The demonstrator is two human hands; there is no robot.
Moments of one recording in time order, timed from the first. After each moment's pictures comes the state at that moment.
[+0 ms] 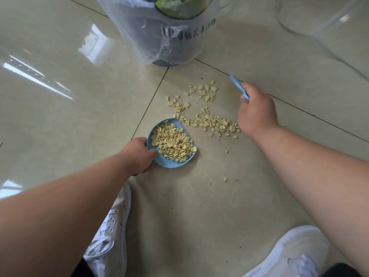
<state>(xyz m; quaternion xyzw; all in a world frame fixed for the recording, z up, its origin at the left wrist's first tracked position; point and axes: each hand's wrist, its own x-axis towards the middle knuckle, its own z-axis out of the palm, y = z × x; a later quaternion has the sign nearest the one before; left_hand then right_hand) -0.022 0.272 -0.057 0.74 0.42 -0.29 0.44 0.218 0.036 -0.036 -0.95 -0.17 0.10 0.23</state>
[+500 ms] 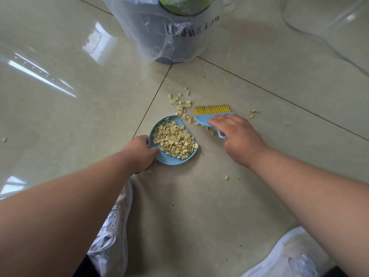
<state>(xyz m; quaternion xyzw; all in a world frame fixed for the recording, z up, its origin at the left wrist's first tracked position) -0.024 0.267 -0.057 0.75 0.42 -0.28 0.43 0.157 0.022 -0.046 -0.87 -0.41 0.21 0.15</state>
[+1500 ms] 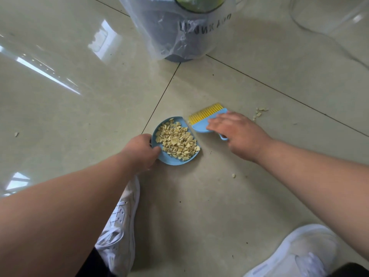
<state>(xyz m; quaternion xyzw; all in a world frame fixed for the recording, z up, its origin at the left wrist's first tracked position) -0.041 0.282 -0.057 0.80 0.38 -0.28 0.37 0.161 0.032 -0.047 -0.81 -0.54 0.23 0.09</state>
